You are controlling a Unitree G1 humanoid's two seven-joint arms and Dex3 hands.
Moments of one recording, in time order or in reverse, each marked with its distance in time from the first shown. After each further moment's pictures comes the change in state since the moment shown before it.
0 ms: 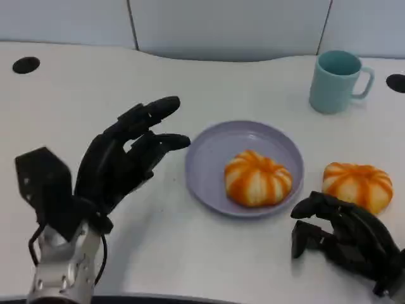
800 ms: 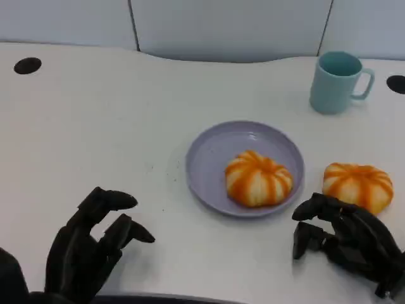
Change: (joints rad) left arm 0.399 -0.052 0.074 -0.248 -0.121 0.137 -0.007; right arm -0.003 -0.004 -0.008 0.025 -0.011 -0.035 0.006
